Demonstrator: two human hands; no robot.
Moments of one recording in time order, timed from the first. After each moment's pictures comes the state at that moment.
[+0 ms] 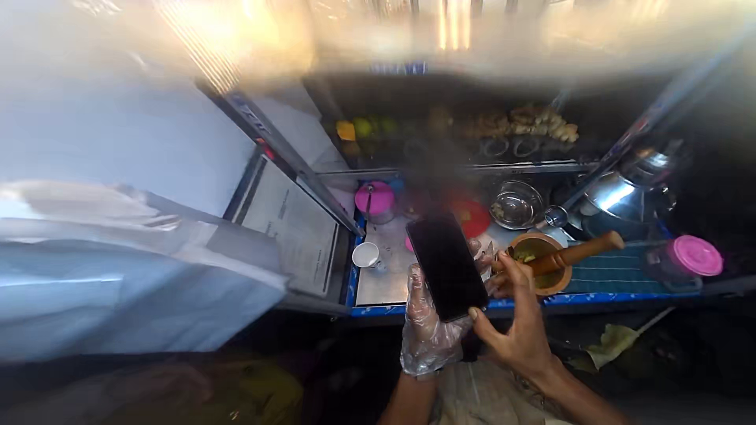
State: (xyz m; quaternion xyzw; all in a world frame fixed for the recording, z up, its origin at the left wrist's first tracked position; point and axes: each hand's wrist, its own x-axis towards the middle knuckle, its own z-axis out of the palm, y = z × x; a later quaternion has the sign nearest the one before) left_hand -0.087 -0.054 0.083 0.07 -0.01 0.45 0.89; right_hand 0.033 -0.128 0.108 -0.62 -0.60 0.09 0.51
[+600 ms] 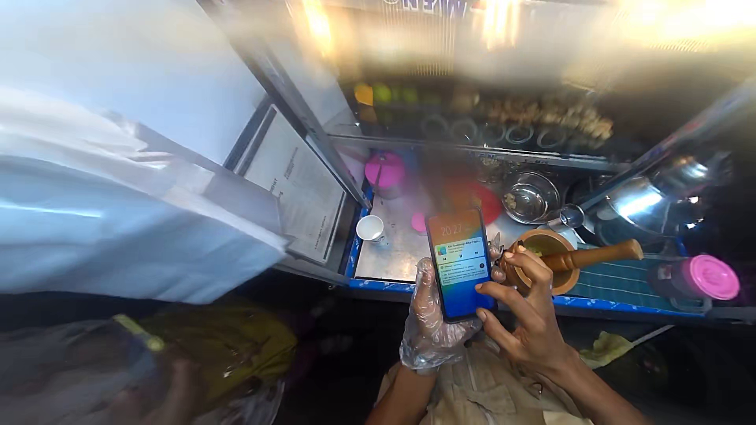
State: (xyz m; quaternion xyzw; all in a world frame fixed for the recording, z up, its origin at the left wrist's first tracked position) left_hand -0.088 -0.074 0.072 0.02 0.00 0.47 0.88; right_hand 0.062 -0.126 0.102 -0.53 -0.73 0.02 0.43
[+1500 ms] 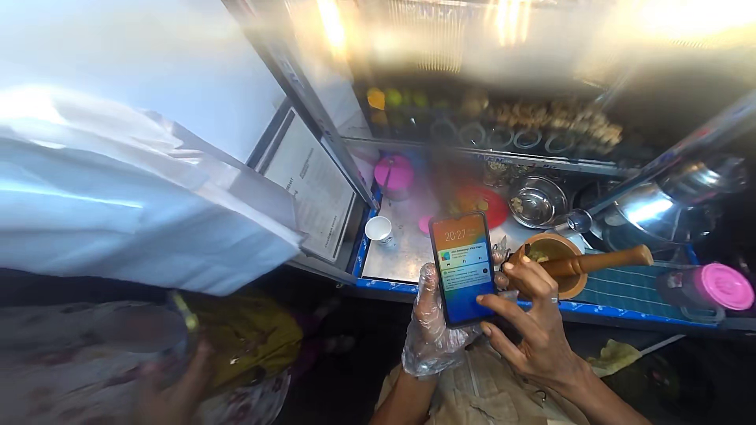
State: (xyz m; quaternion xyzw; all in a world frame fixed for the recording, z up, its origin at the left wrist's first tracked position) left_hand -0.100 -0.077 0.077 0.07 -0.01 0.49 0.87; right_hand 0.058 -0.136 0.104 -0.52 -0.76 0.01 0.38
